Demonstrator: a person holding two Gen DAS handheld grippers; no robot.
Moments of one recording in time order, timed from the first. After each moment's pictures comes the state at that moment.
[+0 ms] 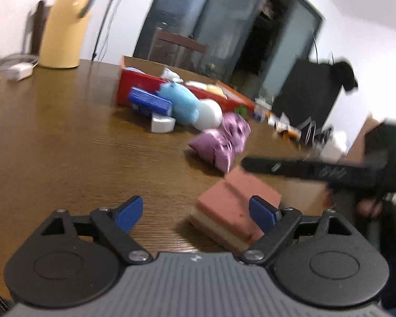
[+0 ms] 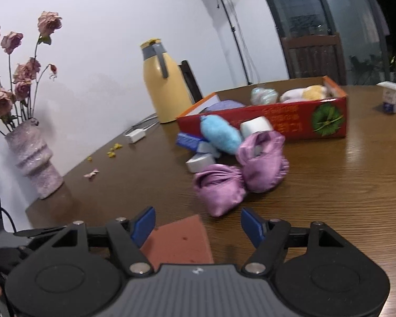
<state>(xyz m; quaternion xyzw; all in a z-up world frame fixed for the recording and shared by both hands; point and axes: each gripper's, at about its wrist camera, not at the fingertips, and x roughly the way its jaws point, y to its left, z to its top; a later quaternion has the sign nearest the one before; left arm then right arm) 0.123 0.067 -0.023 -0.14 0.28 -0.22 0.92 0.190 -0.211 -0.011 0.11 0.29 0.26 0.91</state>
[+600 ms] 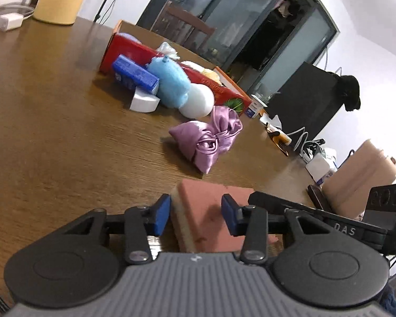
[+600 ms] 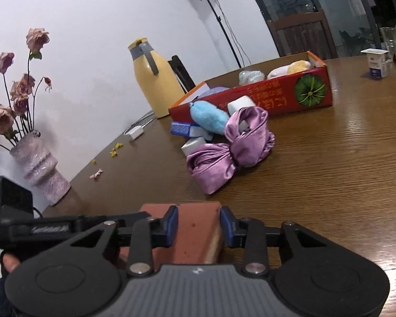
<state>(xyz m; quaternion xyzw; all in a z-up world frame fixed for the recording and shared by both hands) 0.162 0.039 -0.027 -0.20 0.34 -0.24 0.89 0.166 -0.246 -0.018 0.16 0.31 0.26 0.90</state>
